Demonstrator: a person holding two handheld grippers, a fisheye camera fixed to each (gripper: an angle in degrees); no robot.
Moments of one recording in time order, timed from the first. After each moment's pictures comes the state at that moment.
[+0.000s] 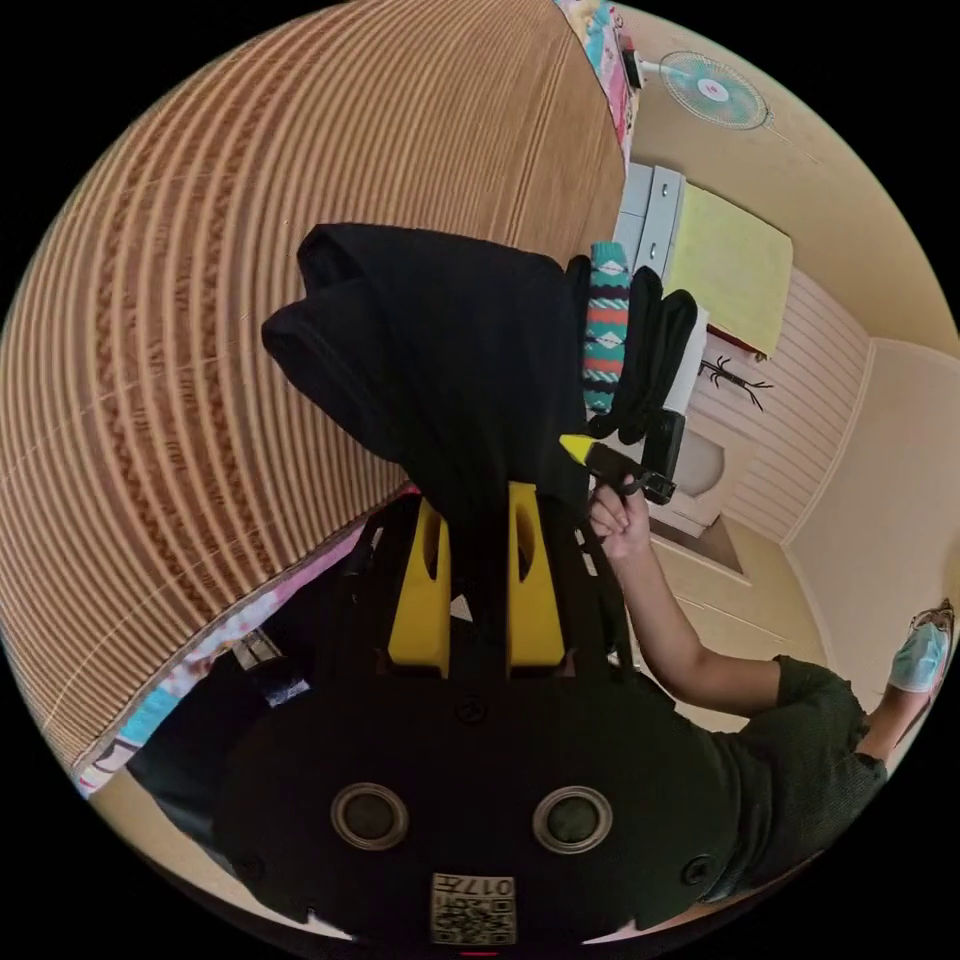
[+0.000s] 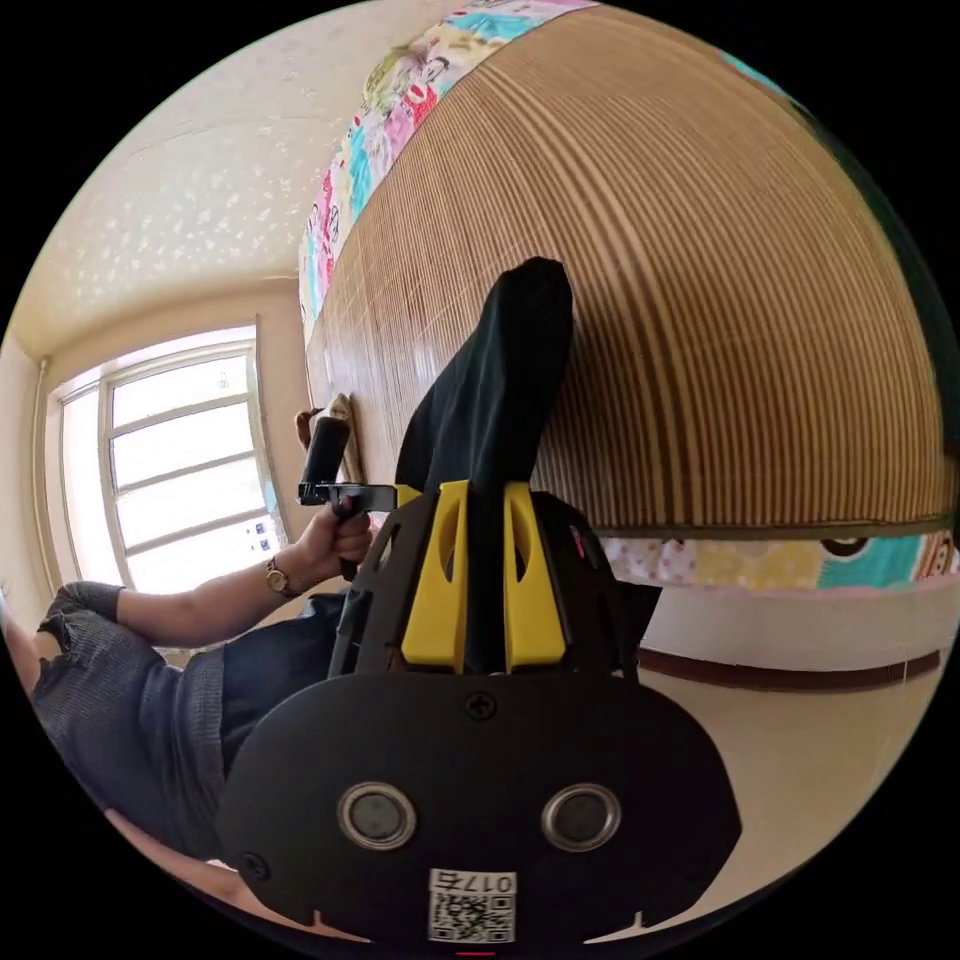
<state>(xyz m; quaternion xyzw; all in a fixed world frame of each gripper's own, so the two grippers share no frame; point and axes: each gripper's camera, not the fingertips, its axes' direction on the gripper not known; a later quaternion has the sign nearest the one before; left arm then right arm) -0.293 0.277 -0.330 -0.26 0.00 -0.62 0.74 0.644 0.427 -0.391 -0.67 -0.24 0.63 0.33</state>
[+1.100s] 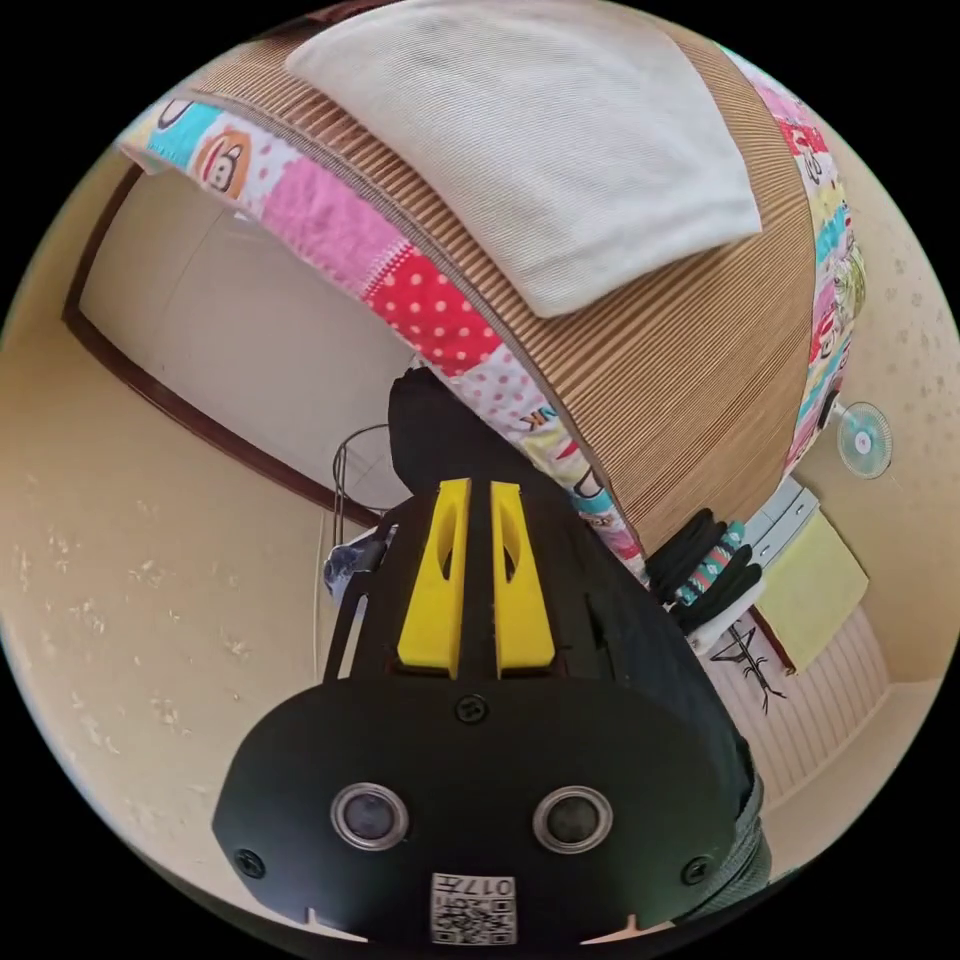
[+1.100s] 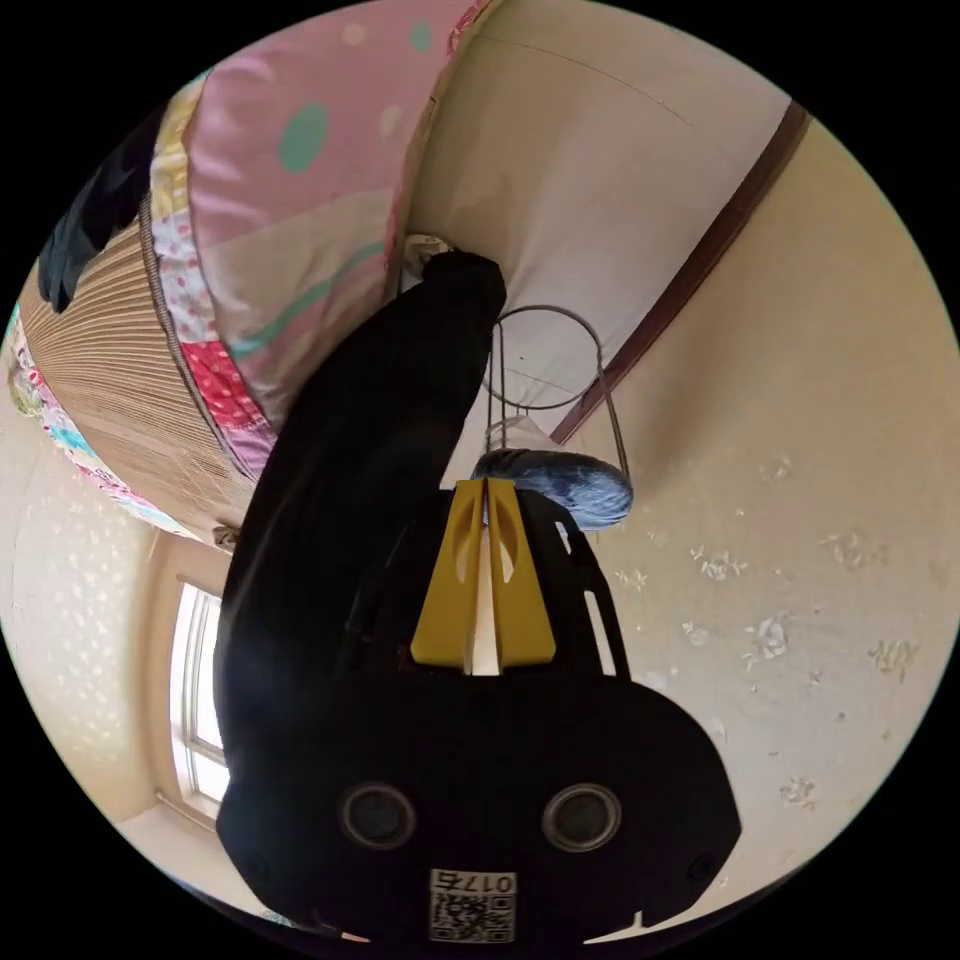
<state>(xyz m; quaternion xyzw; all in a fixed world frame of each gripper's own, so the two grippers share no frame) -0.008 0.321 -0.720 -0.13 -0.31 -0.83 0.45 0.626 0.459 -0.618 -0.72 0.07 0.69 -0.10</state>
